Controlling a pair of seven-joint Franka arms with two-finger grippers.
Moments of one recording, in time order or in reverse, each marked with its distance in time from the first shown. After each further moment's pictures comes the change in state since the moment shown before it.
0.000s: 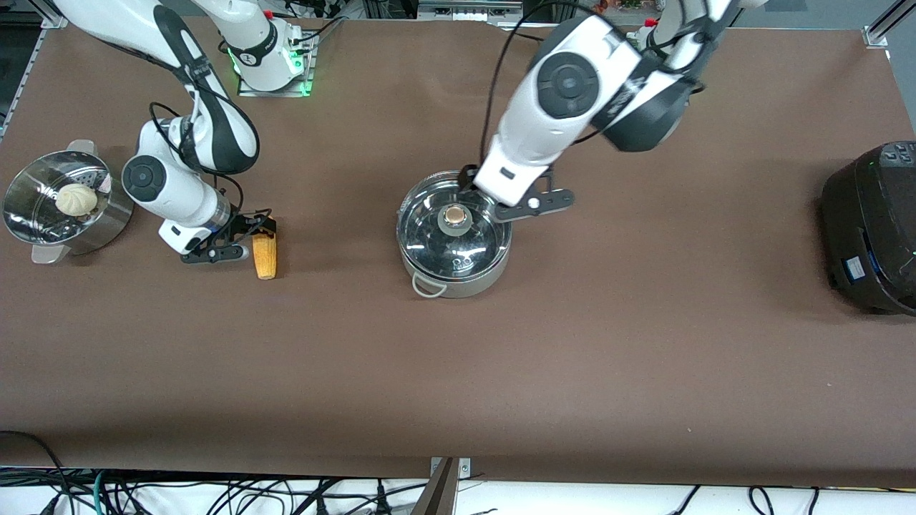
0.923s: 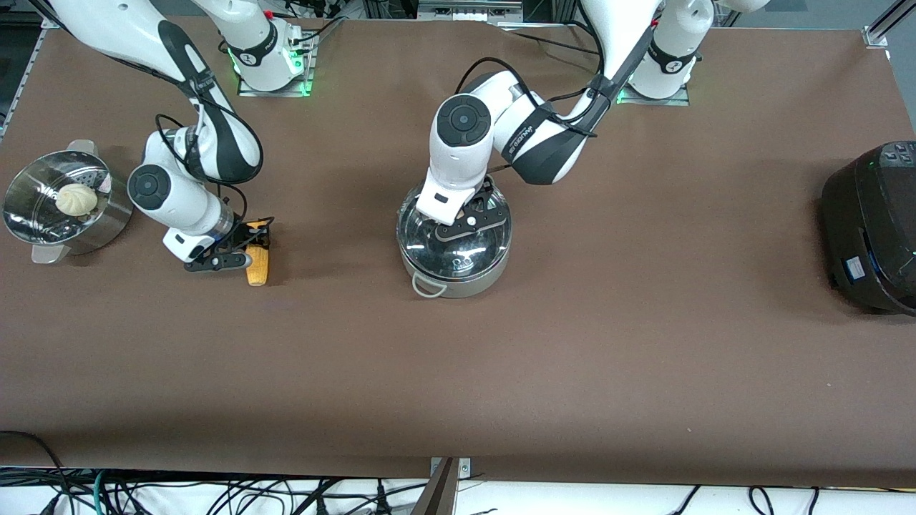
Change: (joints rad) left arm -0.124 0.183 0.021 0.043 0.138 0.144 -0.170; right arm 0.000 0.011 0.002 0.074 -0.002 -0.054 -0.009
